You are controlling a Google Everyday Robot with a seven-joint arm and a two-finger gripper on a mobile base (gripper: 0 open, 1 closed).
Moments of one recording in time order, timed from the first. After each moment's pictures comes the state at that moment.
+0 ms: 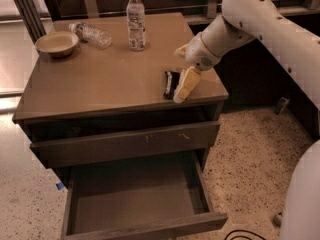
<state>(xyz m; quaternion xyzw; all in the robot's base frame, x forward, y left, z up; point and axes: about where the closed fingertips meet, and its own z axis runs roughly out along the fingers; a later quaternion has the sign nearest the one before) 0.664 -0.062 0.831 -0.66 0.68 0.16 0.29</state>
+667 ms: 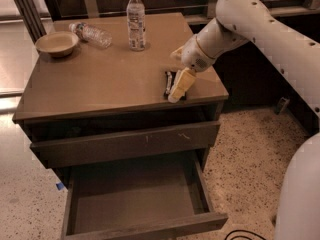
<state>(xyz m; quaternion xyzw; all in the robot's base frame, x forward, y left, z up) 0.672 -0.053 0.823 -0.66 0.68 0.16 0.29</state>
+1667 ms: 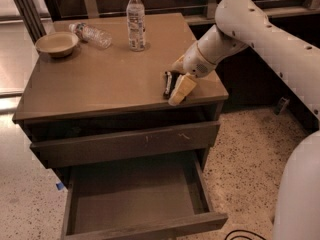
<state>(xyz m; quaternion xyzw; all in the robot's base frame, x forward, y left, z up) 0.668 -0.063 0.803 -0.64 0.70 0.16 0.26</state>
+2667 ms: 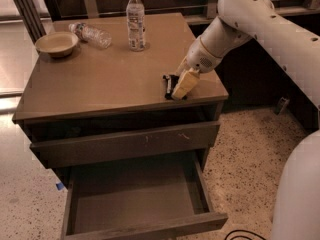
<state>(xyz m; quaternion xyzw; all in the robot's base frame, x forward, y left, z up) 0.659 -0.072 0.819 -0.63 0.72 0.15 0.23</state>
